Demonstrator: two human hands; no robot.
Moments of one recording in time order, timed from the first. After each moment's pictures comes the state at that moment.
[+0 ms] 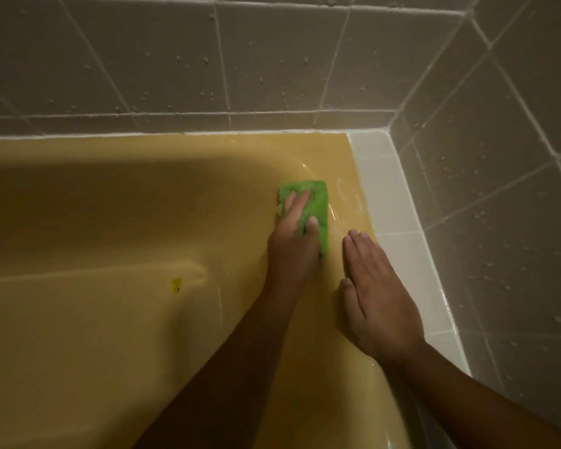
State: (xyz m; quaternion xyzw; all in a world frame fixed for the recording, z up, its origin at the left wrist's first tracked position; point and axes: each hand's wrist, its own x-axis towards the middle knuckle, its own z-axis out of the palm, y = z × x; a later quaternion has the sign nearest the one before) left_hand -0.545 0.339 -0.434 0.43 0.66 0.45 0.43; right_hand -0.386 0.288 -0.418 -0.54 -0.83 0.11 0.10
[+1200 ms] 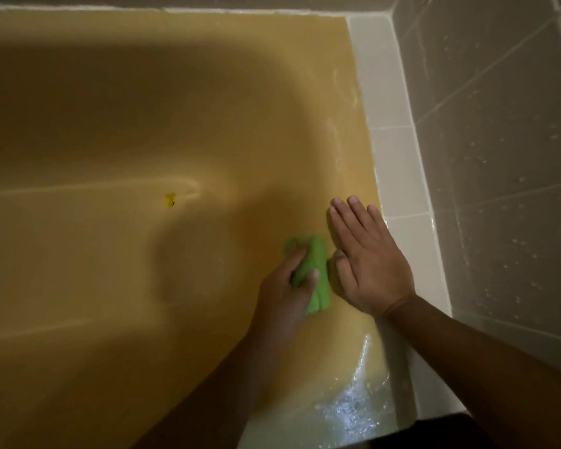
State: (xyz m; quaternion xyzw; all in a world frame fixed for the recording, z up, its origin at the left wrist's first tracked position) left_hand -0.526 0.111 -0.449 0.36 0.65 0.32 0.58; right_hand -0.361 0.183 -0.415 -0.48 -0.87 0.10 0.03
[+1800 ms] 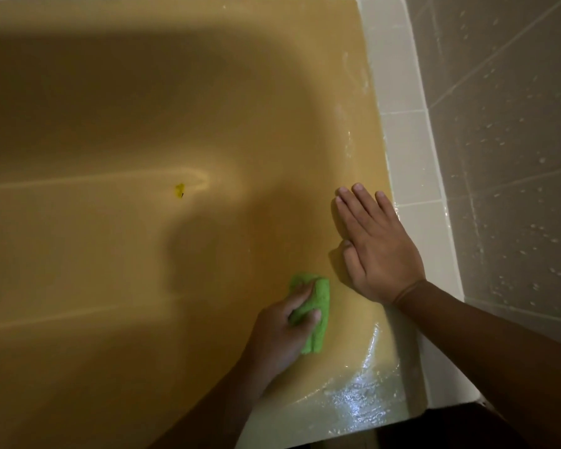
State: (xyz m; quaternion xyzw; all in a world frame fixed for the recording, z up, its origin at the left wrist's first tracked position) left_hand -0.546 0.044 -0.447 0.39 0.61 0.25 0.64; right_hand -0.362 0.181 -0.412 -0.46 -0.89 0.08 0.00
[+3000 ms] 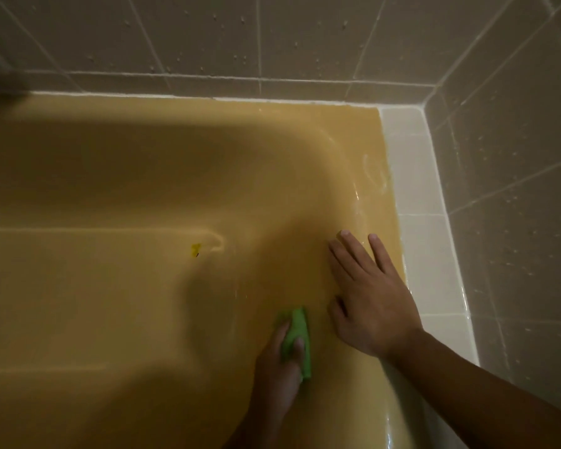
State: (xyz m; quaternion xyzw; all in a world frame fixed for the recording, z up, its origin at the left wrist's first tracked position) left_hand -0.531 0.114 -0.502 0.26 0.75 0.29 0.53; right_hand -0.401 0.266 -0.403 -0.42 -0.90 0.07 -0.10
